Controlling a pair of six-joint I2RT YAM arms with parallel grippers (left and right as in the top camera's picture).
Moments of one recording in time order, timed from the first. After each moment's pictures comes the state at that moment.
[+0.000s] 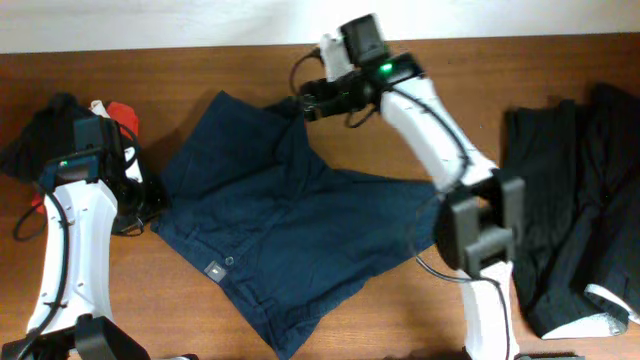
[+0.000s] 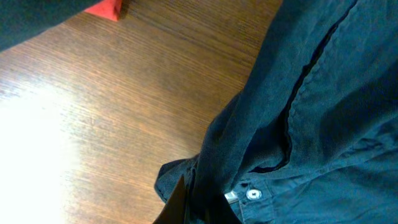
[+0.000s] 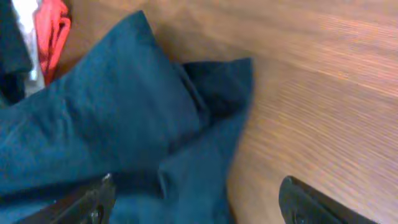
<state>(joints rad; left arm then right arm) 0.23 1.55 1.28 -1.14 0.03 -0.20 0.39 2.30 2.11 -0.76 -0.41 0.15</state>
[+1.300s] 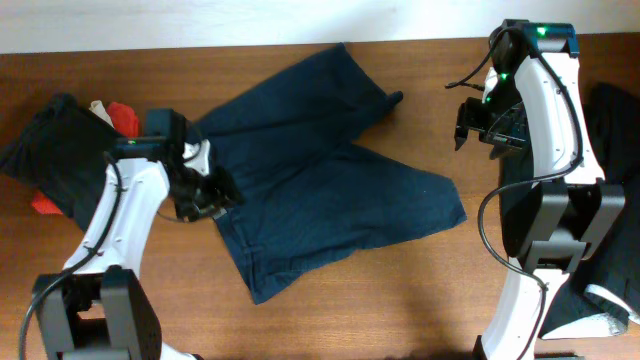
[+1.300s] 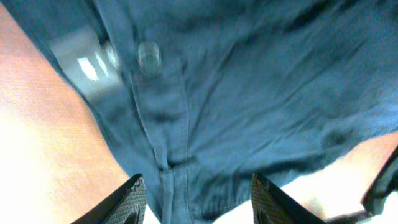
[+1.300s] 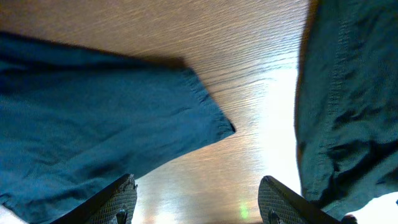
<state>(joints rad) 0.02 1.70 1.27 -1.06 0.38 -0.22 -0.07 2.18 2.19 -1.69 -0.08 0.23</state>
